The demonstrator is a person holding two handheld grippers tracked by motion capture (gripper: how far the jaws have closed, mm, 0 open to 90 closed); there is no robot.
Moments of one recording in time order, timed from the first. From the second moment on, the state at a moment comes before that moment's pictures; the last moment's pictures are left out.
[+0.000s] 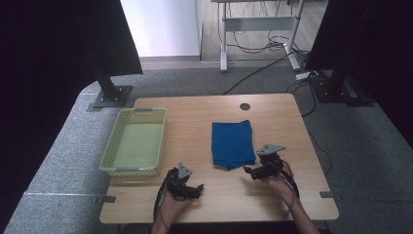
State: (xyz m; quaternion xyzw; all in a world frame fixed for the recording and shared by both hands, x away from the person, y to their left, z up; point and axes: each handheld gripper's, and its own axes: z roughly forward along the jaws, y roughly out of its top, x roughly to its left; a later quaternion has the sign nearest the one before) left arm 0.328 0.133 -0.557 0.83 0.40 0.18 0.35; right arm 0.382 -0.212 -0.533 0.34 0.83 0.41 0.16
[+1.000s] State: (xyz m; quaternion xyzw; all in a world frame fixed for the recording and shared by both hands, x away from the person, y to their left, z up) left arm 0.327 0.131 -0.557 0.83 0.40 0.18 0.35; right arm 0.344 -0.256 -0.533 0.36 0.82 0.40 0.17
